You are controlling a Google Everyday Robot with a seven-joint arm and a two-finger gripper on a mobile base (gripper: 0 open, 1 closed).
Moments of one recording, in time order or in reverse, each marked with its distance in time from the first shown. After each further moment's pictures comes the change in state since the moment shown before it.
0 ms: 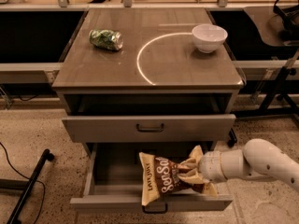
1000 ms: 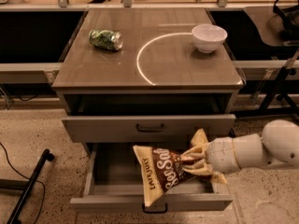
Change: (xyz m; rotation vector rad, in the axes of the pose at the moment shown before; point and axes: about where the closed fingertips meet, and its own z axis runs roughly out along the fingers) arm -0.085 0.016 -0.063 -0.017 -0.028 -0.201
